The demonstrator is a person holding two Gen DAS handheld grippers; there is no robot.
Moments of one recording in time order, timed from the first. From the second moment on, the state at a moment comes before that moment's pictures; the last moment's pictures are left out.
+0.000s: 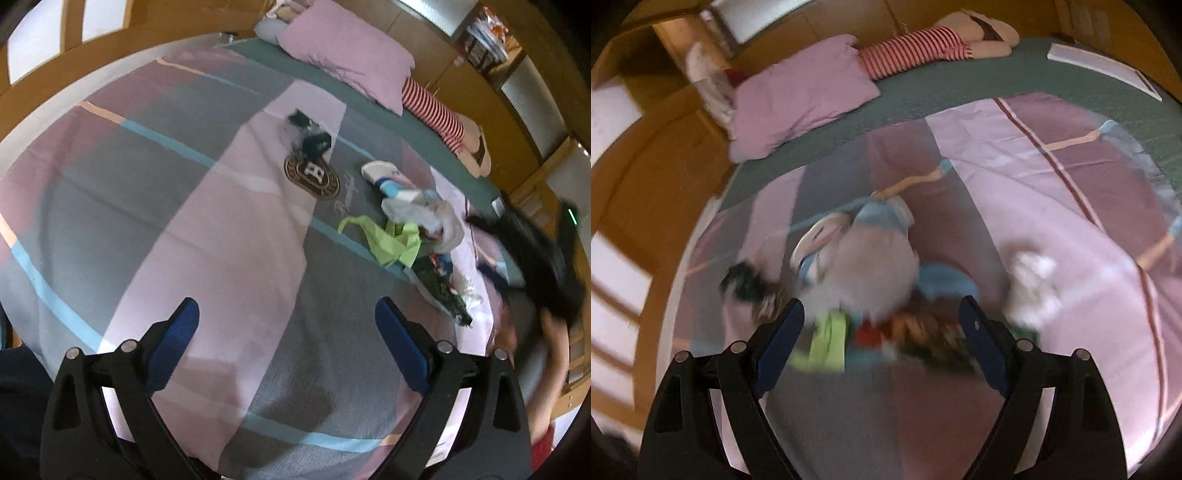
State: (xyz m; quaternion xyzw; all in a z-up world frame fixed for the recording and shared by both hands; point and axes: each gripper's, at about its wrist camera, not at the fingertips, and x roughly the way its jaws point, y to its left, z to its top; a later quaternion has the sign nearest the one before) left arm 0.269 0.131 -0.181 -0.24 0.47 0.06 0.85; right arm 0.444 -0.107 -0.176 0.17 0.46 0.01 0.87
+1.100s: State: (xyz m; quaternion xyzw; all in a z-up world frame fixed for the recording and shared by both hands) left arm 0.258 0.148 -0.187 -0.32 0.45 0.08 0.83; right arm 0.362 -0.122 -0.208 0.18 0.55 0.05 0.81
